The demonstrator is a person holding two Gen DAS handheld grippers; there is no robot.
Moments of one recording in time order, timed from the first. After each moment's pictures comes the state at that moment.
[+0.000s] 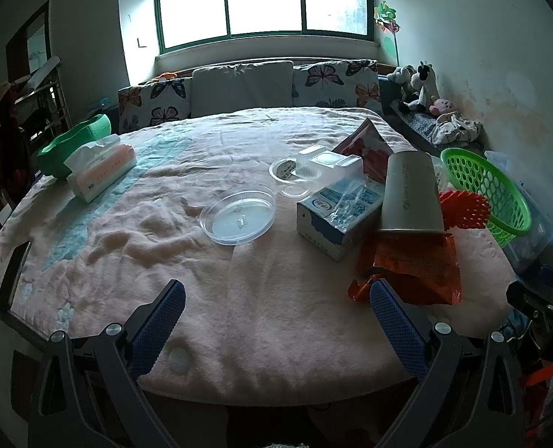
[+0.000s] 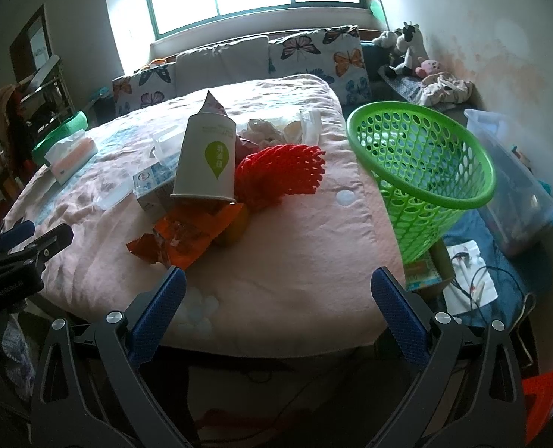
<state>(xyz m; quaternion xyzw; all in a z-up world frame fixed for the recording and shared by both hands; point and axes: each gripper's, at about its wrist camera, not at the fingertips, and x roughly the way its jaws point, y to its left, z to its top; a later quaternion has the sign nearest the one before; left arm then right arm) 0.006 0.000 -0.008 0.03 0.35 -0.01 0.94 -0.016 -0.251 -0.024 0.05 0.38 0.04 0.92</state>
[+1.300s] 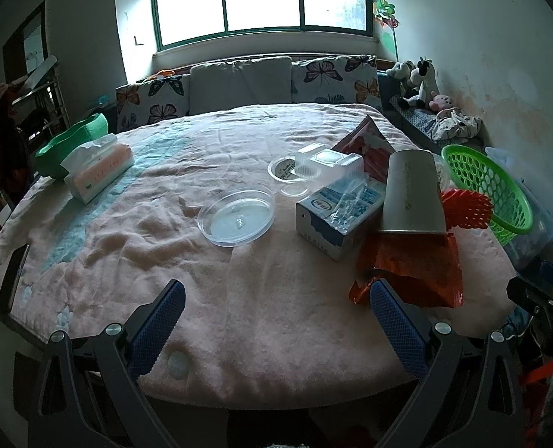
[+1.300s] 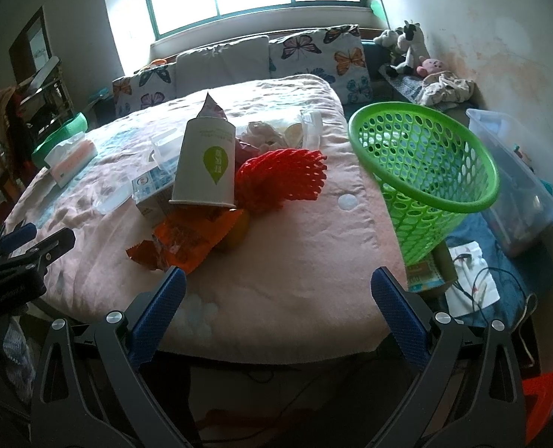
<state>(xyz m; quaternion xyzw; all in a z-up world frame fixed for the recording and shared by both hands) 0.010 -0.002 -0.009 0.04 0.36 -0.02 0.93 -0.008 -0.252 -0.023 0.06 0.38 0.04 0.92</state>
